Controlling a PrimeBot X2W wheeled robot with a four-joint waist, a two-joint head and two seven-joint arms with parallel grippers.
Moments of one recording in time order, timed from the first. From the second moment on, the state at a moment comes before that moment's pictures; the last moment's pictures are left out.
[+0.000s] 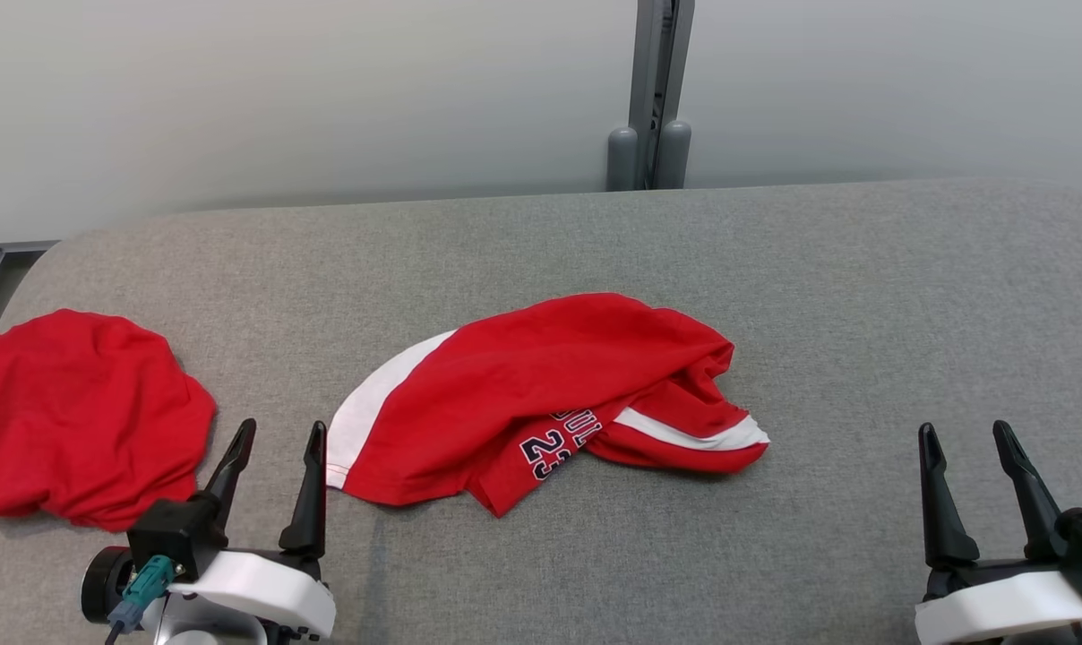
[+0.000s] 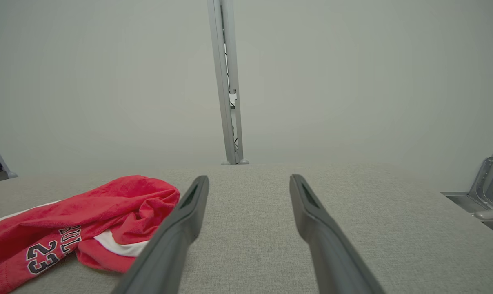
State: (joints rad) left arm -0.09 0.20 -0.22 0.28 -0.36 0.04 -0.26; right arm 0.02 -0.09 -0.03 0.13 0.19 0.13 -0.26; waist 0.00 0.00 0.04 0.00
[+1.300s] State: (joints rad) left arm -0.34 0.09 -0.27 0.30 -0.33 -0.03 -0.26; right arm -0.62 -0.47 0.60 0.48 0.69 0.13 0.17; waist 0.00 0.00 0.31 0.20
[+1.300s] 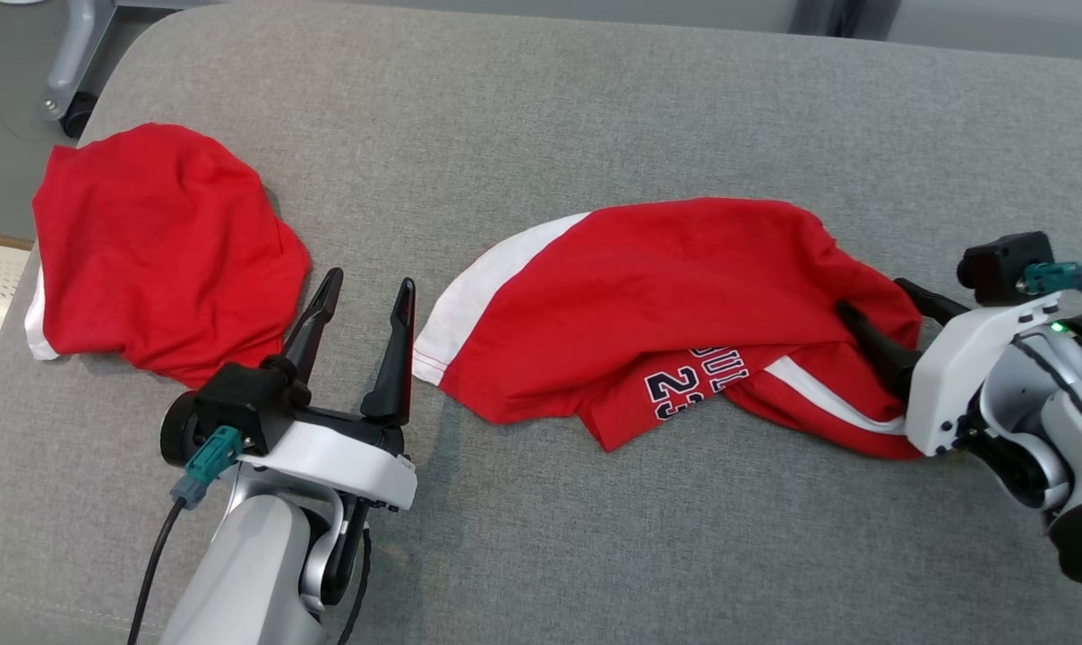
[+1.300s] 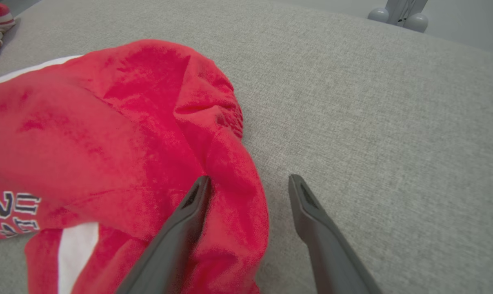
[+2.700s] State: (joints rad) left arm -0.27 0.11 -0.17 0.30 -0.28 -0.03 -0.26; right arm 0.03 -0.22 0.30 0.17 0.47 0.13 0.07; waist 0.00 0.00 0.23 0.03
